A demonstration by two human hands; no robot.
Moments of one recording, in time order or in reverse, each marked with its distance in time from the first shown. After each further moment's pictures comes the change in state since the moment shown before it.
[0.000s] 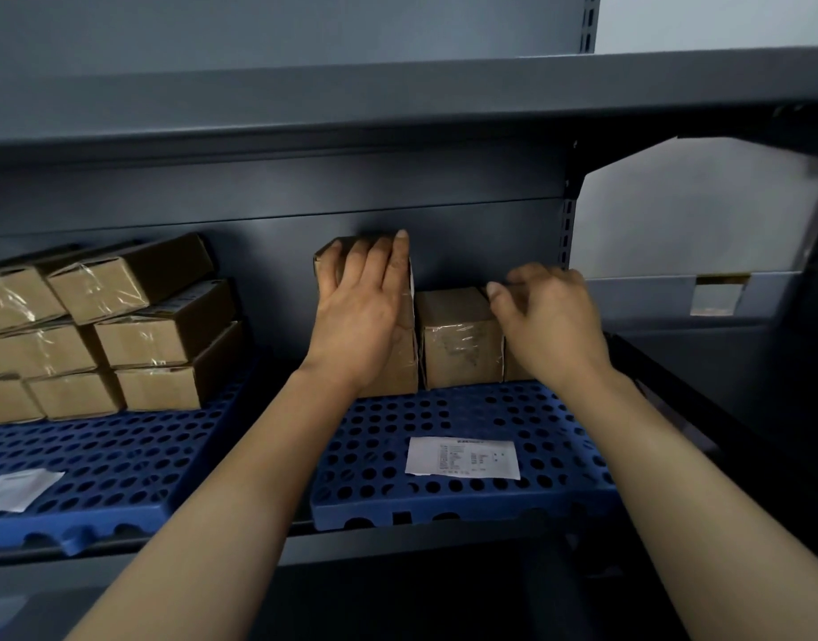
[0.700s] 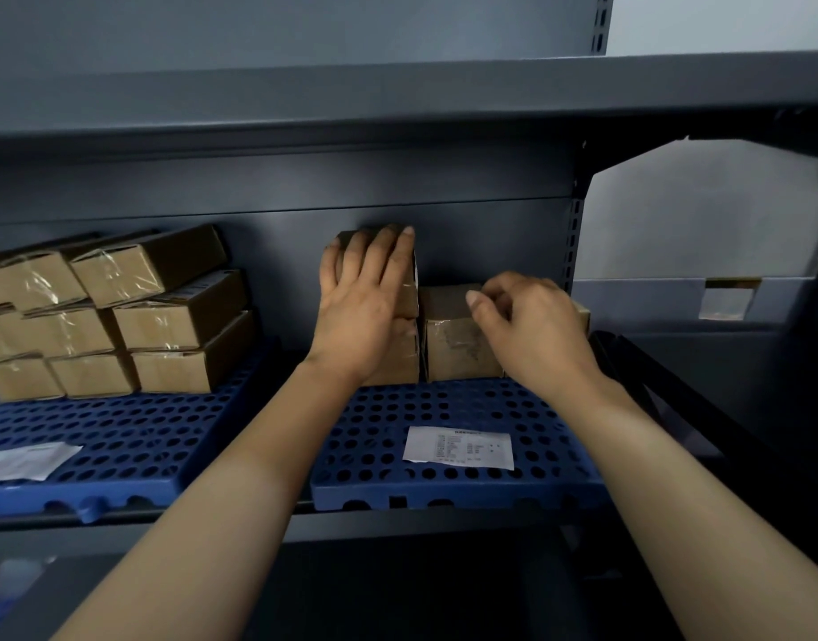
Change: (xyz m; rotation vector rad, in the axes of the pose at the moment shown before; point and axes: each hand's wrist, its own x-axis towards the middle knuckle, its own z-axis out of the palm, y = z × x) left_hand -0.005 0.004 -0.006 -0.103 -0.029 -0.062; right_hand -0.015 -0.017 -0.011 0.083 -0.092 -0.096
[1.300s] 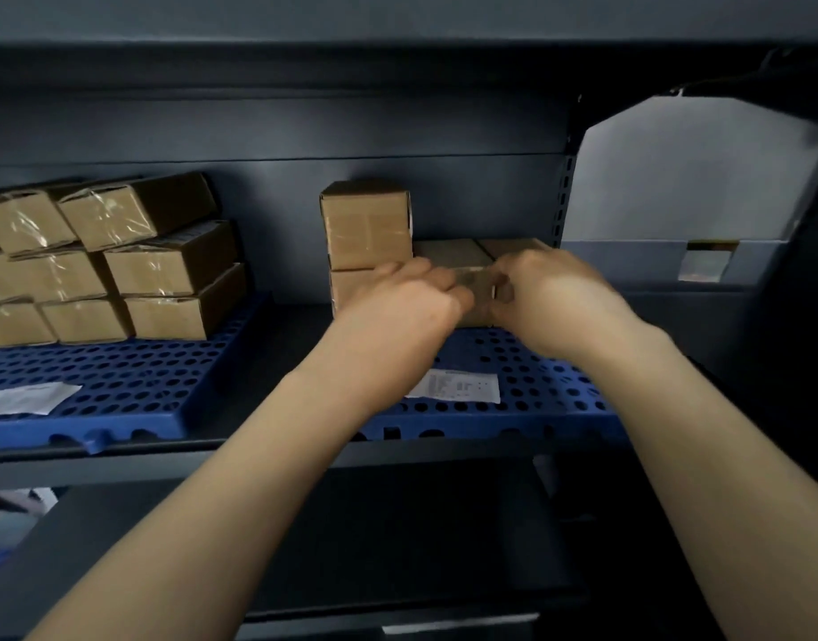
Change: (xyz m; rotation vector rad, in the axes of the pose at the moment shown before) left_hand -0.049 0.051 -0.076 -0.118 -0.122 0.318; right_hand -0.023 -0.020 -0.041 -0.373 -0.418 0.015
